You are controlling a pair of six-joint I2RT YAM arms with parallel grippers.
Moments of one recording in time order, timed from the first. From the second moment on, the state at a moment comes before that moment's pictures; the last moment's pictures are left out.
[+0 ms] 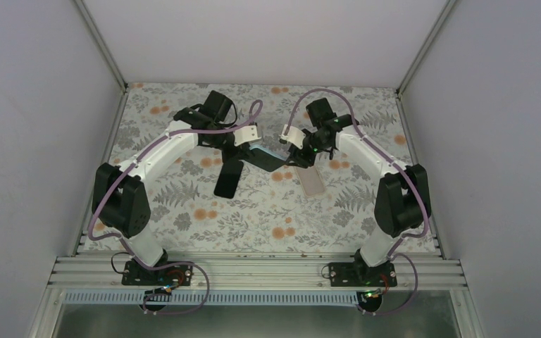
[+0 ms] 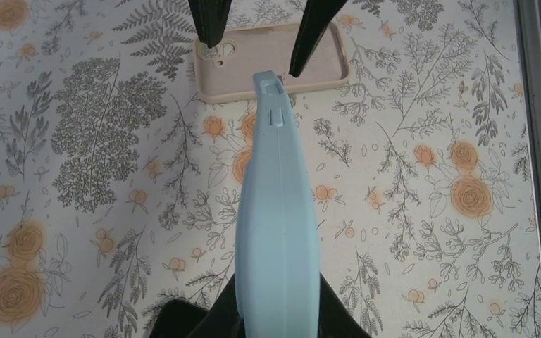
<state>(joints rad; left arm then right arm) -0.48 1.69 1.46 -0.87 0.60 0.77 0.40 1.71 1.37 -0.83 -0.45 -0.81</state>
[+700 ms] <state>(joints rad) -0.48 1.68 1.46 -0.87 0.60 0.77 0.38 1.76 1.37 -0.81 -0.45 -0.81</state>
